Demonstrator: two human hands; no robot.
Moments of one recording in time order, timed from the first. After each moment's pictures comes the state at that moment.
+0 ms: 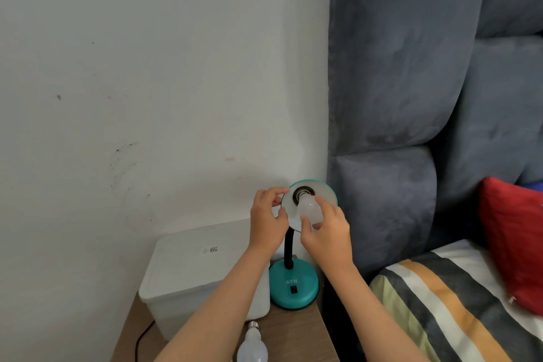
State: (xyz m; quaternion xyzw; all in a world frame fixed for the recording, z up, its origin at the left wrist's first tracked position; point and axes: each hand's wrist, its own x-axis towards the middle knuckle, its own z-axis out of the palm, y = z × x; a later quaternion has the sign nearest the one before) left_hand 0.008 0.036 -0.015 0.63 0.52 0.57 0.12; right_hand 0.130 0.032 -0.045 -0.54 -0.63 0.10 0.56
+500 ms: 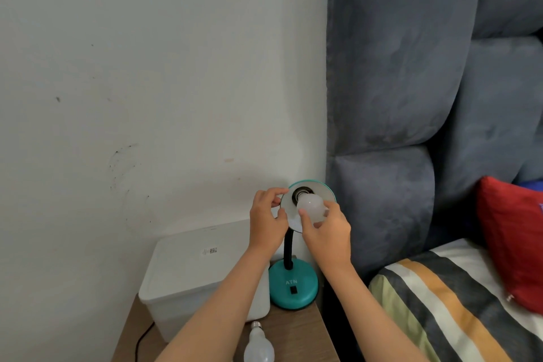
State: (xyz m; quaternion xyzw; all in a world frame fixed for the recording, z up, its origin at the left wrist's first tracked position) left_hand 0.009 0.035 -0.015 0.63 0.52 0.57 0.12; right_hand 0.128 0.033 -0.043 -0.56 -0.58 0.13 0.57
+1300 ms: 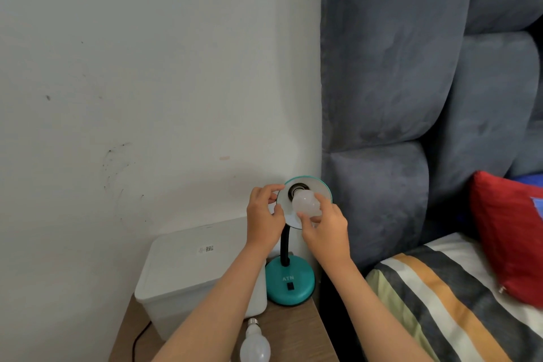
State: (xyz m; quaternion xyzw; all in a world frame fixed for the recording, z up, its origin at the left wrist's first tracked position) left_hand 0.009 0.038 -0.011 0.62 0.52 0.57 0.10; right_hand 0.135 0.033 -0.039 -0.53 -0.62 0.14 0.56
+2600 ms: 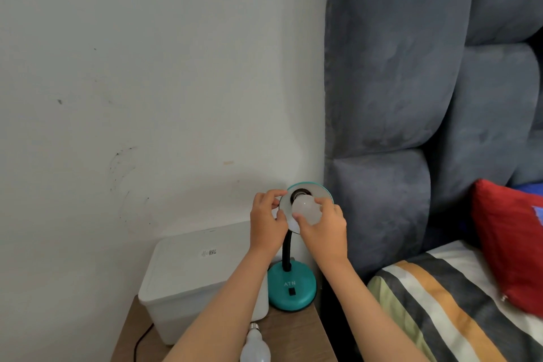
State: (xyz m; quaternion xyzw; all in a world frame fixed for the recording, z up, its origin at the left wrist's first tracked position) left_hand 0.012 0.033 -0.014 0.62 0.53 0.57 0.11; right_hand 0.127 0.026 -0.027 -0.57 -0.59 0.14 0.55
